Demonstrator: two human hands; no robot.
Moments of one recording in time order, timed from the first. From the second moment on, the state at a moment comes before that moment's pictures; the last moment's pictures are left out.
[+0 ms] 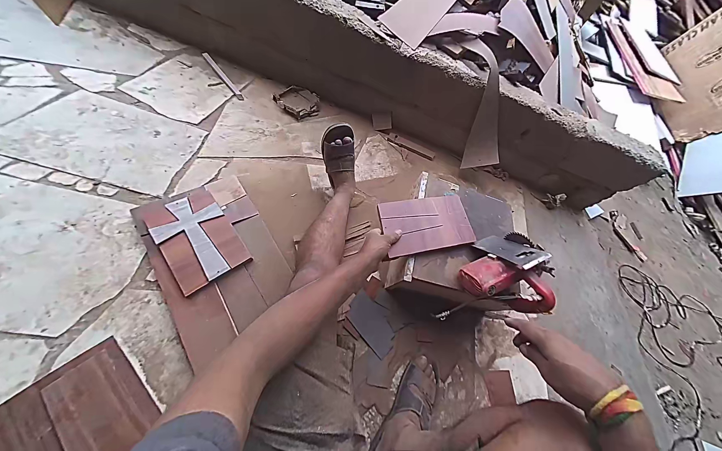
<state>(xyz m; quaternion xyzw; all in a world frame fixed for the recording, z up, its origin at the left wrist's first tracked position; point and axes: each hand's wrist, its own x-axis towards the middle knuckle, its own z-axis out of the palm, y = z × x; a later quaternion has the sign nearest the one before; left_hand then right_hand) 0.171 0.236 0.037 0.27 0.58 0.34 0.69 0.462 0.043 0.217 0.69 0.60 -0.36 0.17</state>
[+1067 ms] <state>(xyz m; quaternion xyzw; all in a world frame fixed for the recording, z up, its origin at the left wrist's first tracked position) 0.069 0.245 0.059 0.40 0.74 0.25 0.48 0.526 0.083 0.127 0.80 -0.02 -0.42 -0.43</state>
